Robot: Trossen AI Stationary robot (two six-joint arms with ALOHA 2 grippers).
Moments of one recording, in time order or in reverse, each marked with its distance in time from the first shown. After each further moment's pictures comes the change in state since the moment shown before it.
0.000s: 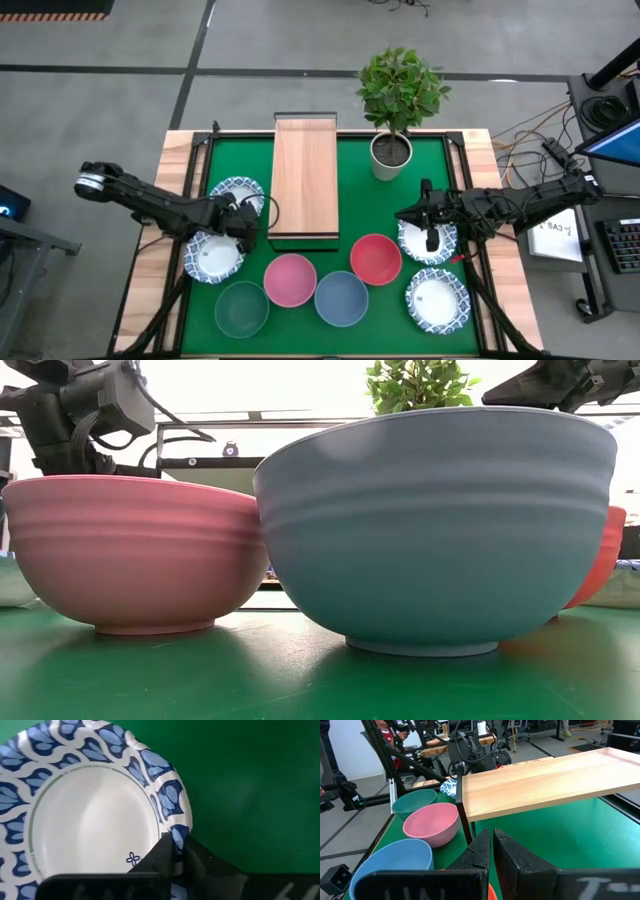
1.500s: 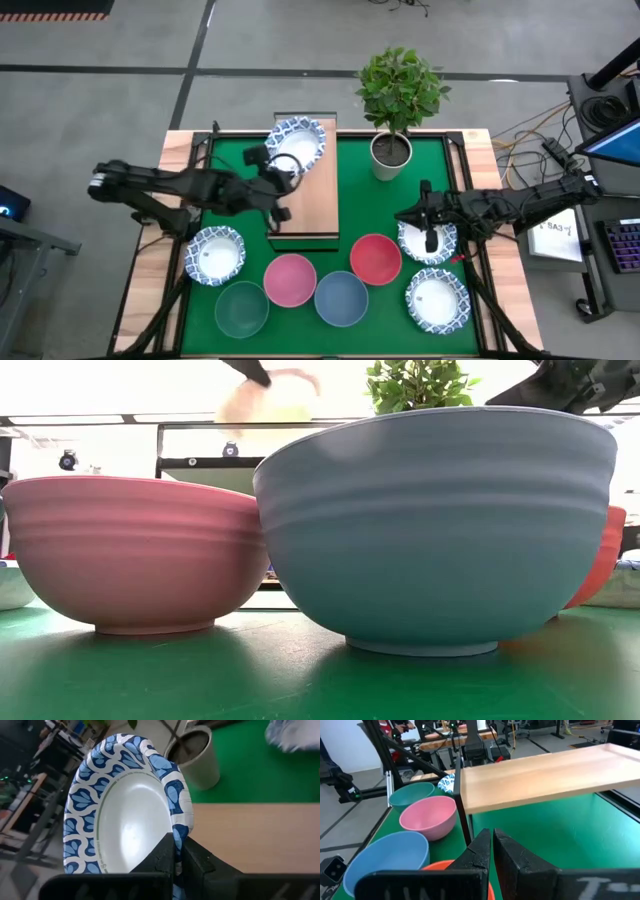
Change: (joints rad) left arm 0.055 0.179 0.810 0.016 -0.413 0.746; right arm 0.000 0.000 -0.020 -0.006 -0.001 -0.019
